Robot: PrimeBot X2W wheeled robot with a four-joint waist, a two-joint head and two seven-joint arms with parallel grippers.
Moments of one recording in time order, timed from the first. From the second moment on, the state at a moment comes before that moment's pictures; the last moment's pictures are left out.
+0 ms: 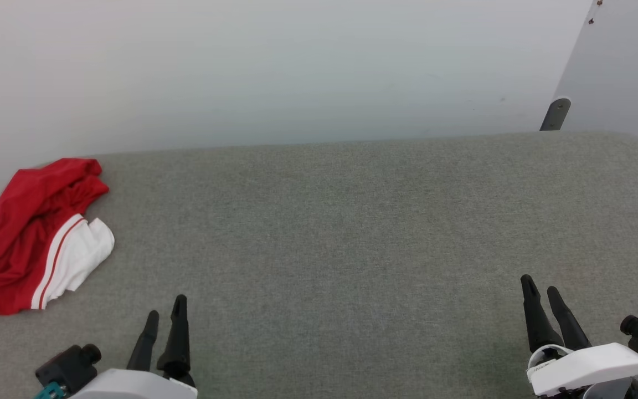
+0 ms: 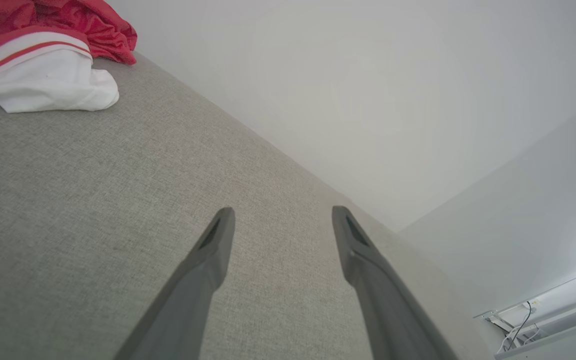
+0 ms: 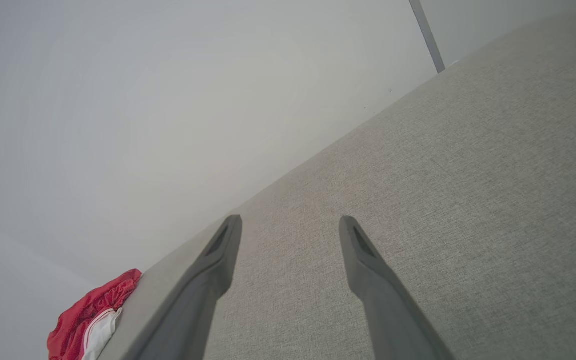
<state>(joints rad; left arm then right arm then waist) 0.02 0.16 -0.06 0.11 -0.86 0.01 -0.12 -0.06 -0.06 0.01 0.22 0.74 0.13 -0.08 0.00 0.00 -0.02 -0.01</state>
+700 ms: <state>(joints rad) 0.05 0.19 -0.07 0.05 -0.60 0.02 -0.17 -0.07 -0.07 0.03 0.21 0.50 0.13 -0.12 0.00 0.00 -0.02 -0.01</state>
